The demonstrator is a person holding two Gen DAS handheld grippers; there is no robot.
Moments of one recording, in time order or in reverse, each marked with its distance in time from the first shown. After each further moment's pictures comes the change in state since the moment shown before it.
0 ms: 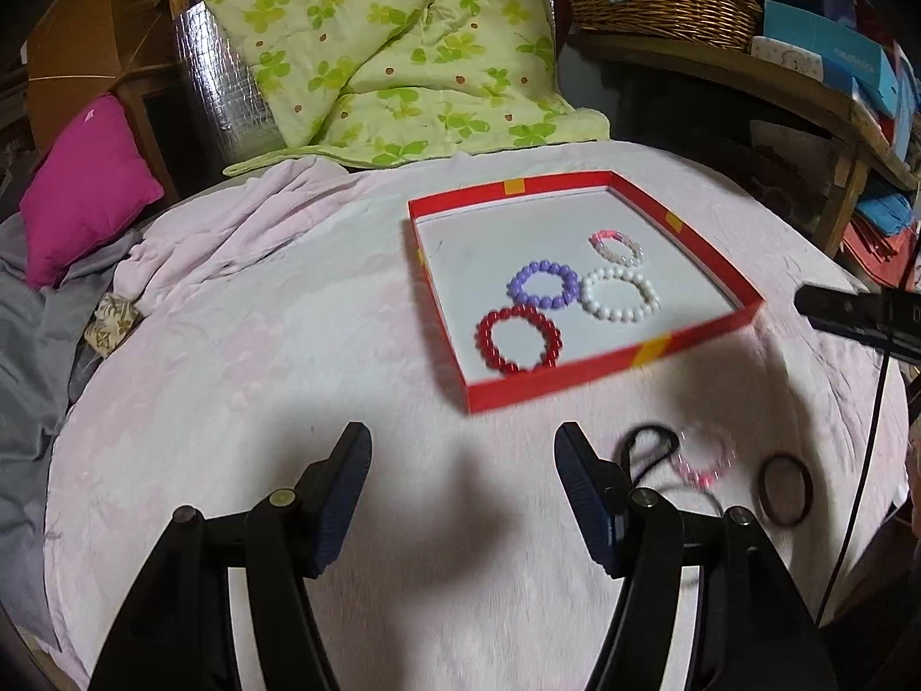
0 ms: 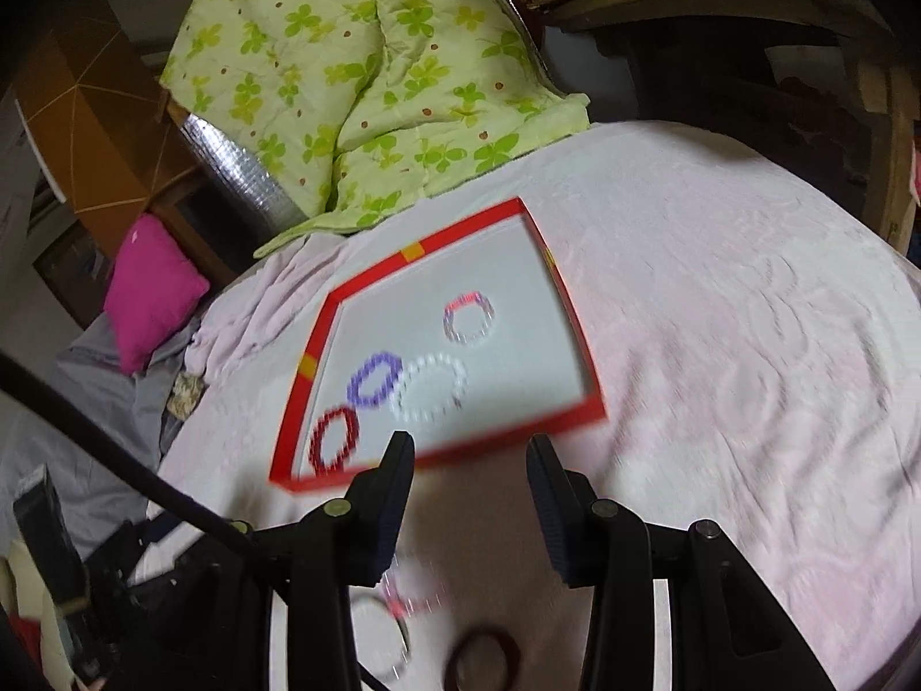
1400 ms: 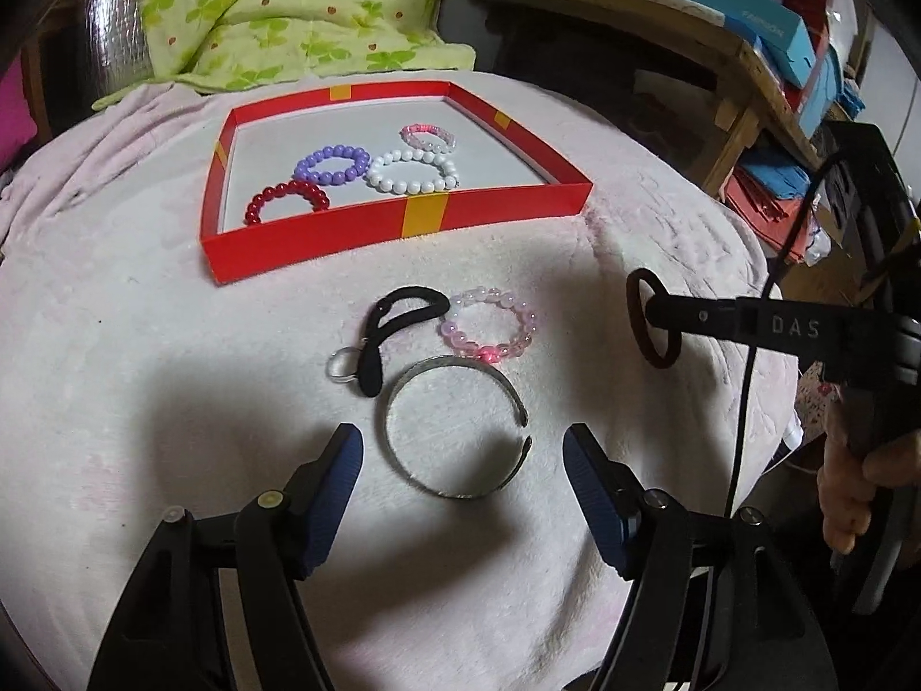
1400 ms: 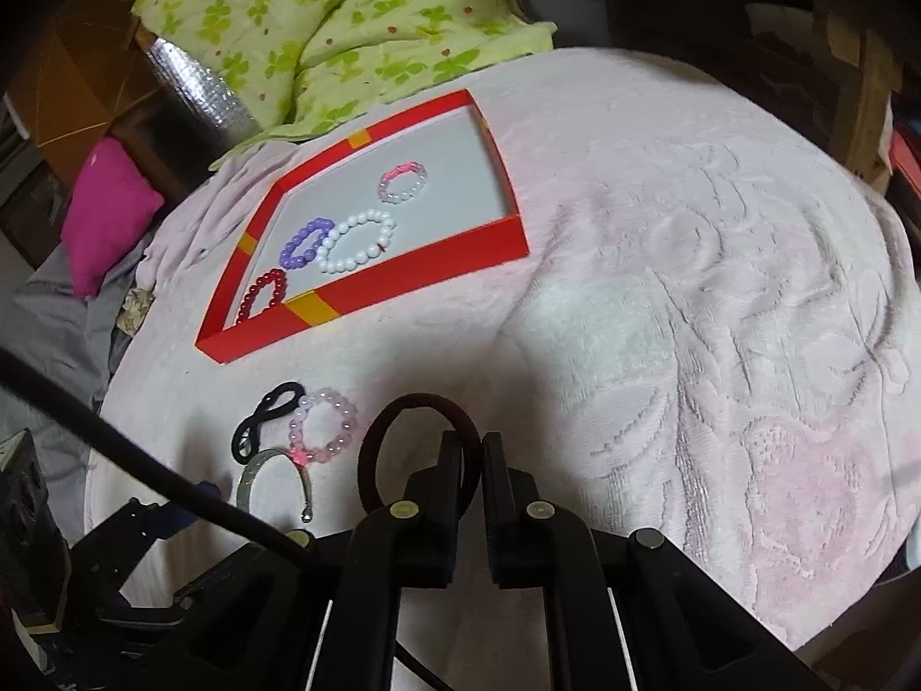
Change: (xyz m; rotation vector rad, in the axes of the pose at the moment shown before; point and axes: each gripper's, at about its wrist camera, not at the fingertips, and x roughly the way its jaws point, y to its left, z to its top) left arm 0.018 -0.078 -0.051 0.001 0.138 -0.336; right arm 0.004 -0.028 -0.053 -0.030 0.176 -0.128
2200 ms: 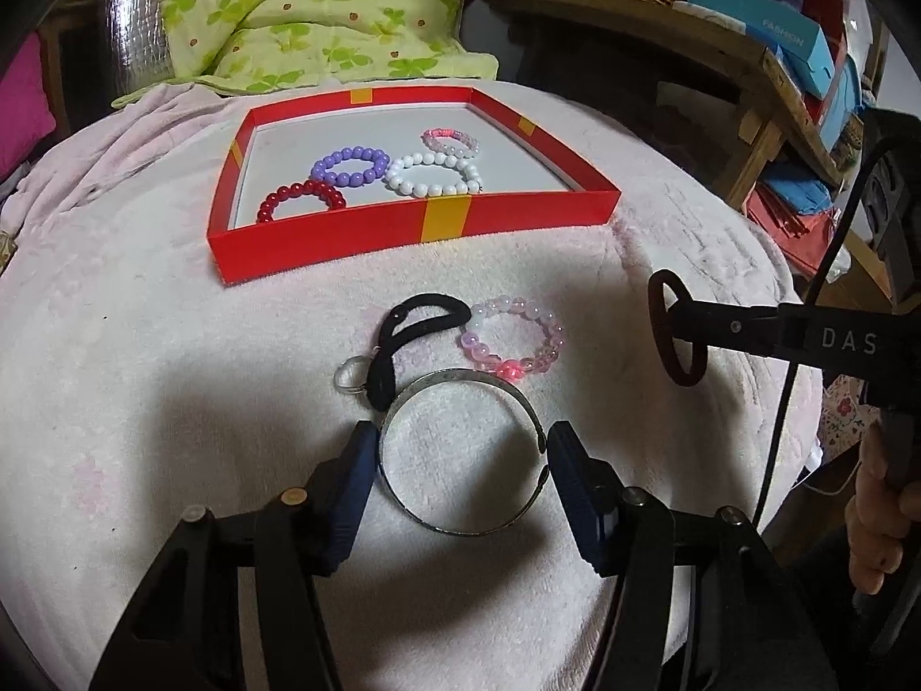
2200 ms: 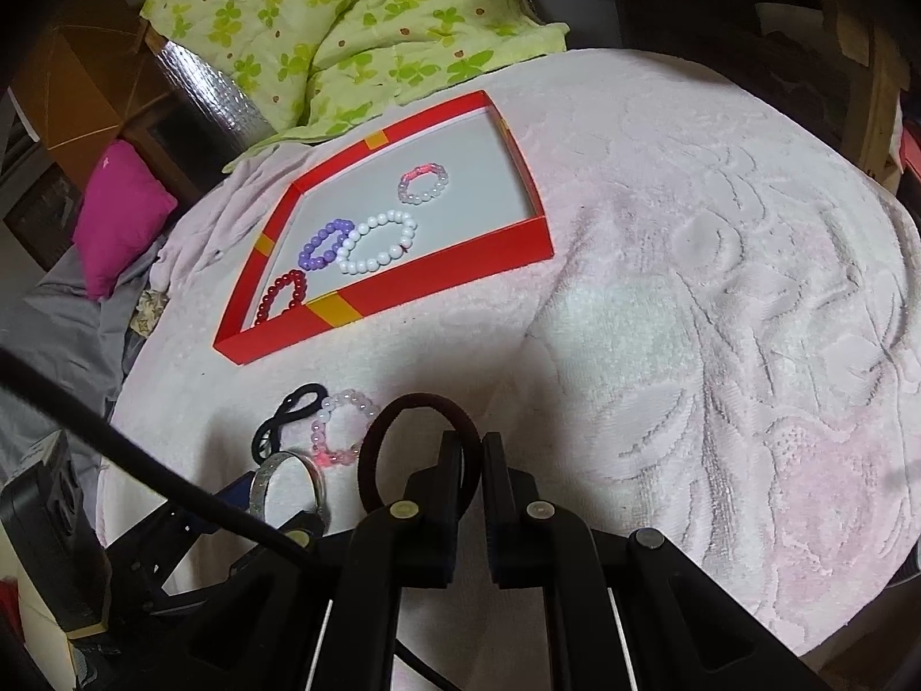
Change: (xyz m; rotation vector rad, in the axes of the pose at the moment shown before) left arm 0.007 0.004 -0.001 -0.028 -0.045 0.041; right arm 0.000 0.013 -0.001 -0.012 -0.014 0.038
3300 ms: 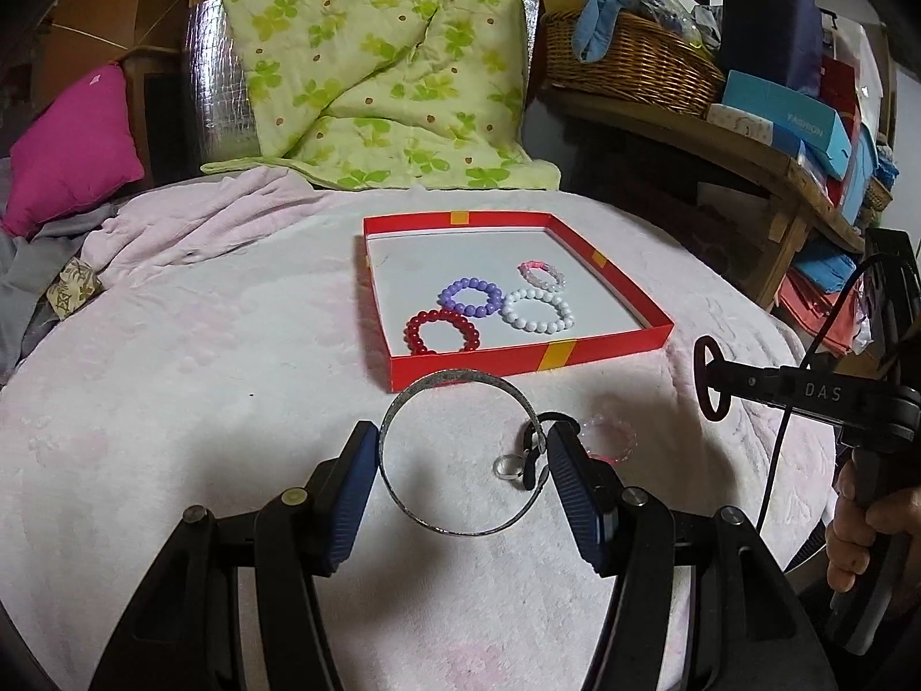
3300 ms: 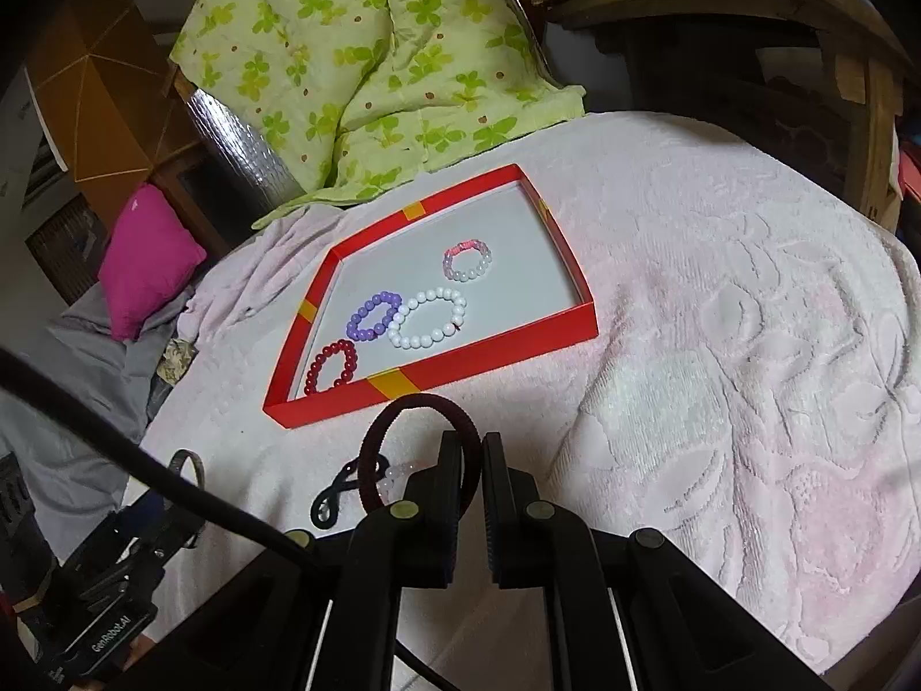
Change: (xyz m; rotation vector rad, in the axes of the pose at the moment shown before) left arm -0.072 0.048 0.014 -0.044 -0.236 0.113; right arm -0.020 0.021 0.010 0.007 -0.166 0.050
